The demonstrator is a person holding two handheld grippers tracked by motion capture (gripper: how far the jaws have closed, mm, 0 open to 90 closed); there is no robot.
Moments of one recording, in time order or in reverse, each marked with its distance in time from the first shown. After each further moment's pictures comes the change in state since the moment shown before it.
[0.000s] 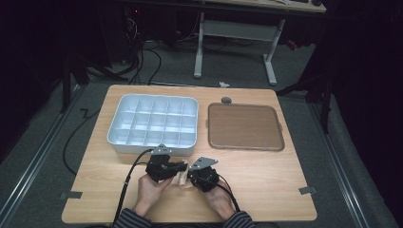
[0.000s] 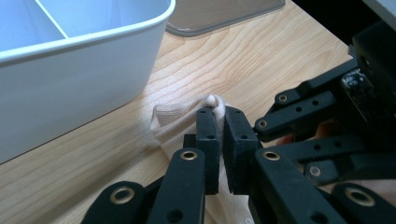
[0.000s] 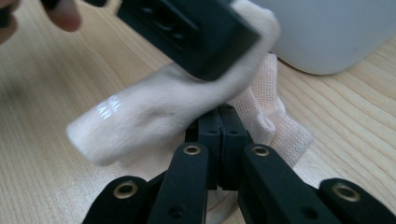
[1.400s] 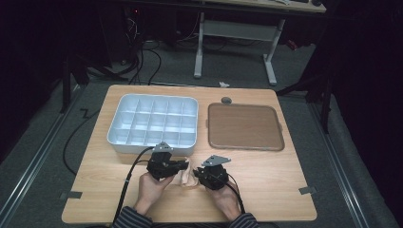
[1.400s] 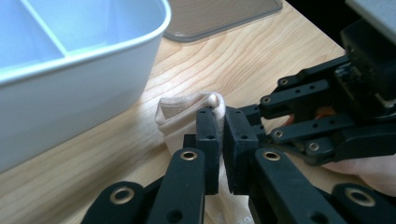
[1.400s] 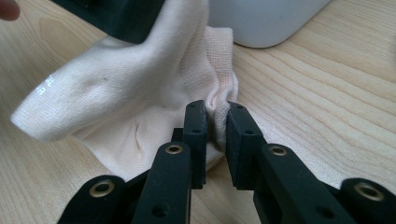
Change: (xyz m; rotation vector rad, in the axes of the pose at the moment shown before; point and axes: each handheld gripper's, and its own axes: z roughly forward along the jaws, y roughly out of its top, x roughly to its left) left arm -0.007 0.013 0.000 0.007 -0.008 0.012; right arm -0.022 -0.015 -0.014 -0.014 -0.030 0.142
